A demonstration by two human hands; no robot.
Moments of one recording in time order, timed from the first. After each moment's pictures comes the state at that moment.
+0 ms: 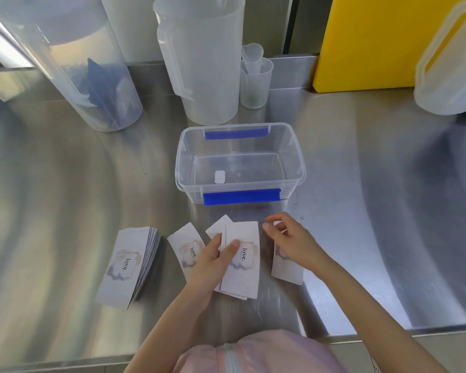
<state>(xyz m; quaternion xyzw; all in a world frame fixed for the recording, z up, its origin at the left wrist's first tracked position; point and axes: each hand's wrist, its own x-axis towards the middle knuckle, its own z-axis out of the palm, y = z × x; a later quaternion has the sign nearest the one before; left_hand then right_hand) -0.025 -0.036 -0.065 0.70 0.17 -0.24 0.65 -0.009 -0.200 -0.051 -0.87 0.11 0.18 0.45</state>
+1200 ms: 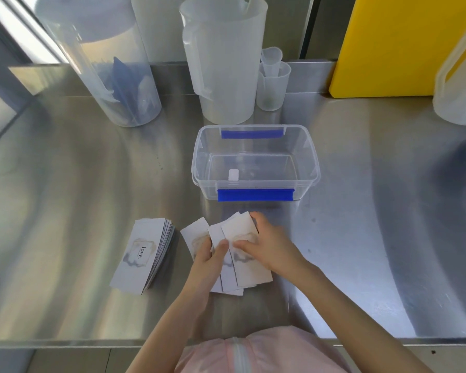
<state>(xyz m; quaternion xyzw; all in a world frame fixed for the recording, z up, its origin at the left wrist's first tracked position) -0.039 -0.017 -0.060 0.69 0.22 -0.19 0.67 -0.010 -0.148 -0.048 -0.90 0.03 0.20 0.40</state>
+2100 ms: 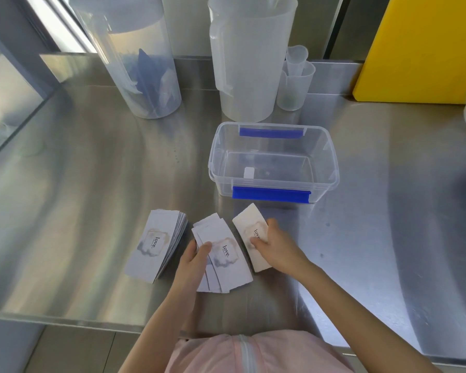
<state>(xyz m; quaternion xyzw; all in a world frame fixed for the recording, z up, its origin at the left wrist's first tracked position) -0.048 0.018 -0.068 0.65 0.32 -0.16 0.67 -0.001 -0.140 -0.067 -0.90 0.05 0.24 0.36</state>
